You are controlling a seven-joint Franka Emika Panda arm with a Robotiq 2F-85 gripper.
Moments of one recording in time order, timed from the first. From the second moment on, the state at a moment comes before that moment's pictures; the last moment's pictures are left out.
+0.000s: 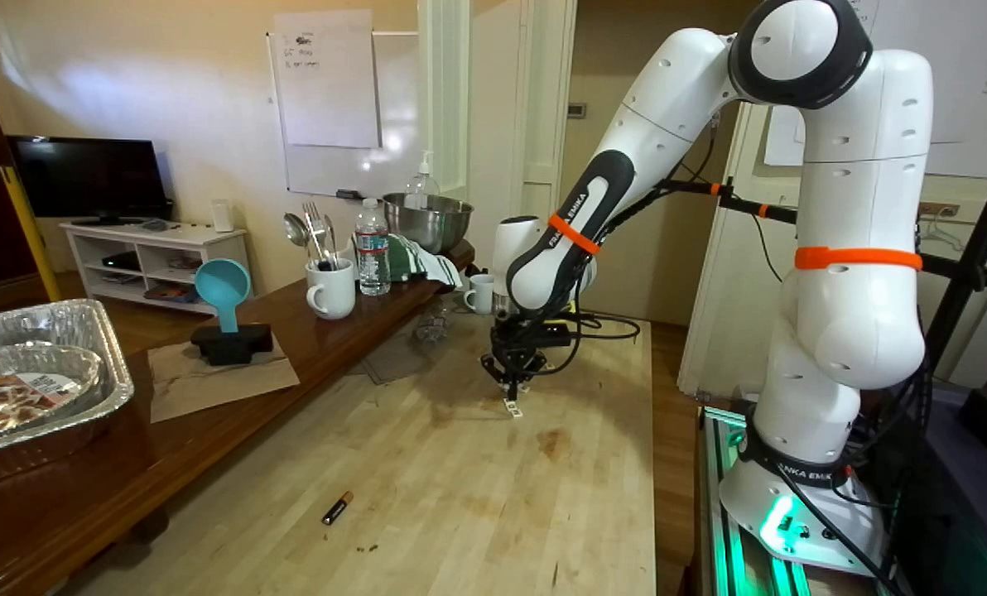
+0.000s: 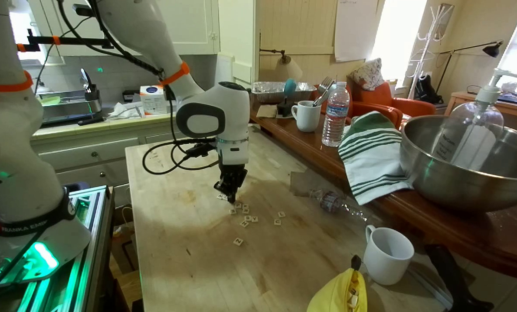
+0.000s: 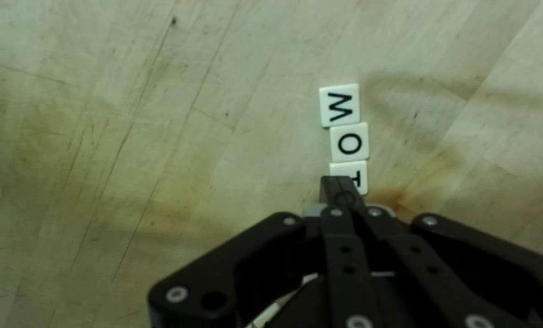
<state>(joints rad) 0.00 0.15 -0.10 -2.53 0.05 2.66 0.84</state>
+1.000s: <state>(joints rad) -0.01 0.15 -0.10 -2.53 0.08 2.66 0.81</state>
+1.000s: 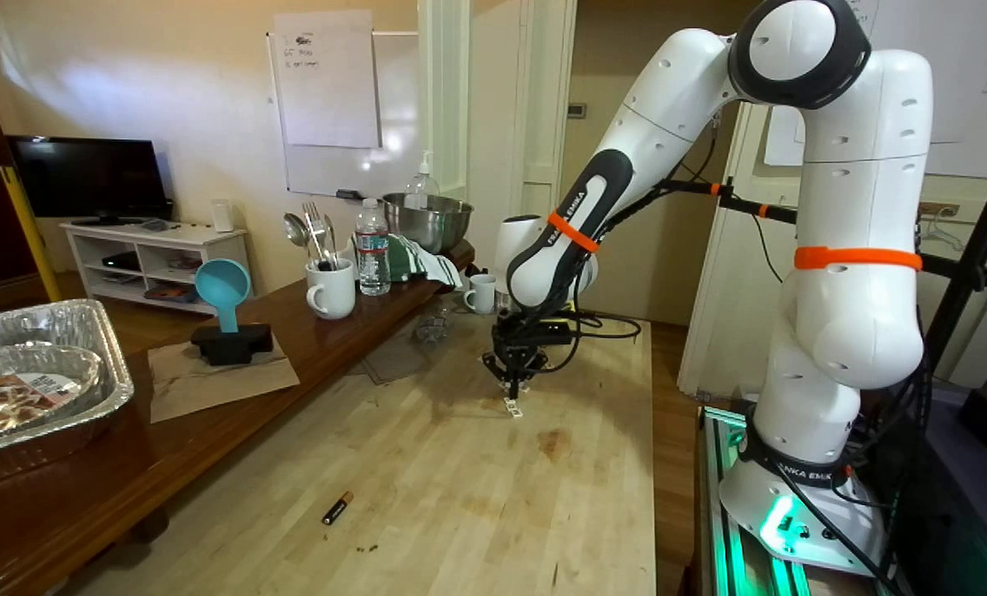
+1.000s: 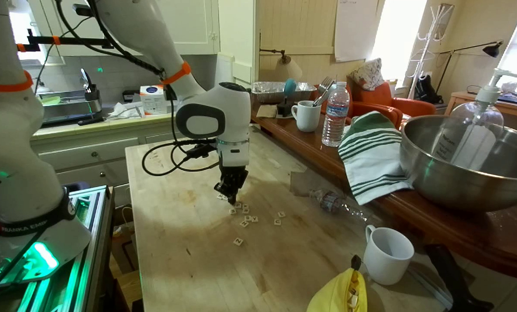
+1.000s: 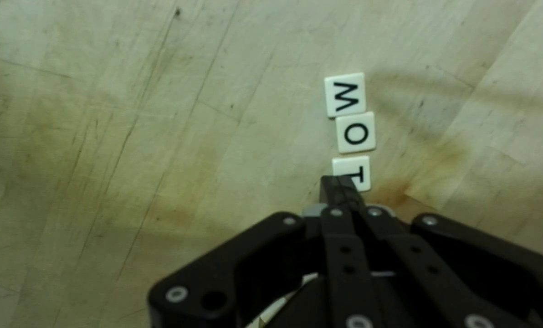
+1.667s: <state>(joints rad) -0.01 0.15 -0.09 -2.53 0.09 2.66 0.80</state>
